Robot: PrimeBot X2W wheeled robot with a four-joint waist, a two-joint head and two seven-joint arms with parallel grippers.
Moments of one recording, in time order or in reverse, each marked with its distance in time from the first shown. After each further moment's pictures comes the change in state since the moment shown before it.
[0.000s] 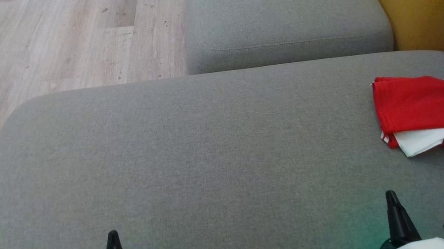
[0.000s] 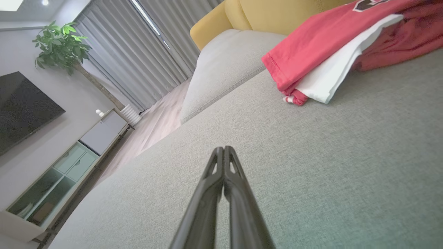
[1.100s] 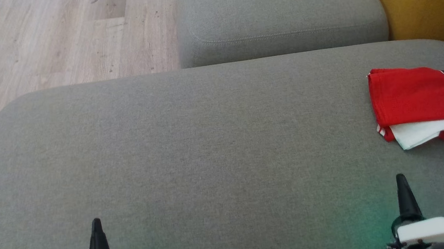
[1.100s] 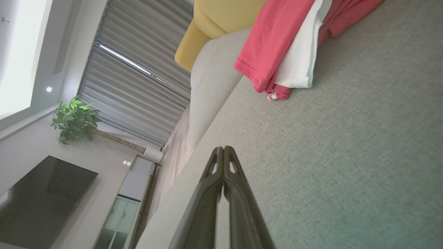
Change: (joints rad) left arm -0.083 0.003 0.067 0.020 -0.371 -0.051 0.084; right arm -0.084 -0.002 -0.042 0.026 0.389 0.000 0.085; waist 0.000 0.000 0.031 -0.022
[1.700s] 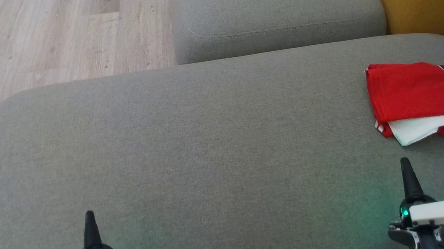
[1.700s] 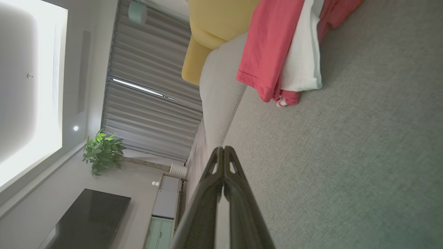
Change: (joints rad) left arm -0.049 0.000 0.040 0.018 -0.218 -0.027 0.057; right arm -0.076 -0.001 -0.030 0.013 0.228 0.000 0.052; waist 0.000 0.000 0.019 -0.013
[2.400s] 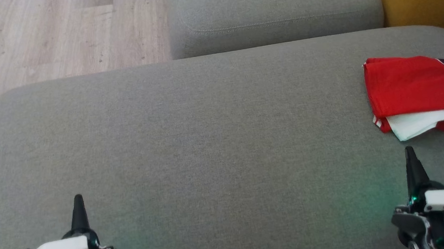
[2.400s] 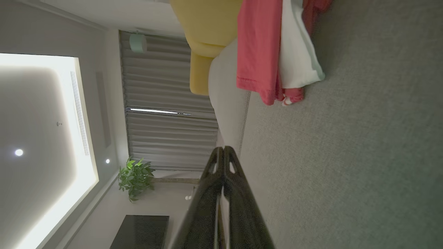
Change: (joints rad) left arm -0.071 -0.001 0.057 0.012 -0.223 -0.031 0.056; right arm -0.051 -0.002 -0.032 0.015 0.237 0.000 0.058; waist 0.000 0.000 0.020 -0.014
